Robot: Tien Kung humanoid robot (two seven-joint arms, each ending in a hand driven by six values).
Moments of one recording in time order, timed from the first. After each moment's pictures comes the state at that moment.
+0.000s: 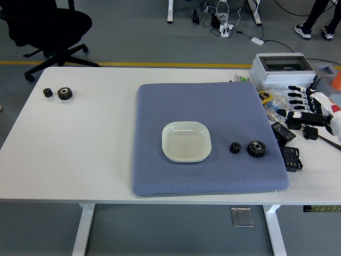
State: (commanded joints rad) left arm -0.07 0.00 -1.36 -0.18 0.99 0.21 0.06; right arm 0.50 -0.56 1.03 1.19 -1.35 0.05 -0.01
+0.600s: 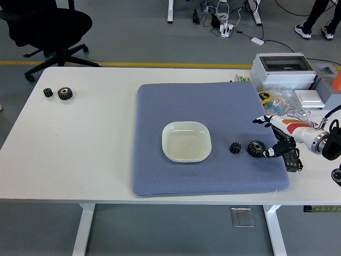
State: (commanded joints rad) left arm -0.06 0.00 -1.36 -0.18 0.98 0.21 0.06; right arm 0.63 -0.55 0.74 1.19 -1.74 0.10 -0.04
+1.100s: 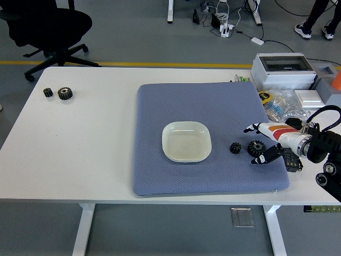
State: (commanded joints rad) left arm -0.06 0.01 -1.35 -0.18 0.98 0.21 0.07; right arm 0.70 -0.51 0.59 1.12 -1.76 0.05 -0.07
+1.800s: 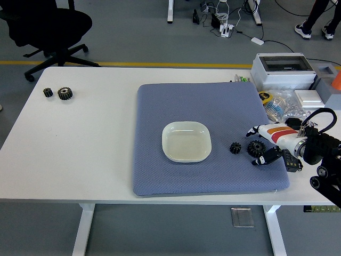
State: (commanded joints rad) left arm -0.07 0.01 -1.33 -0.18 0.95 0.22 0.06; right arm 0.75 -0.47 0.47 0.99 -1.78 -0.06 -0.03
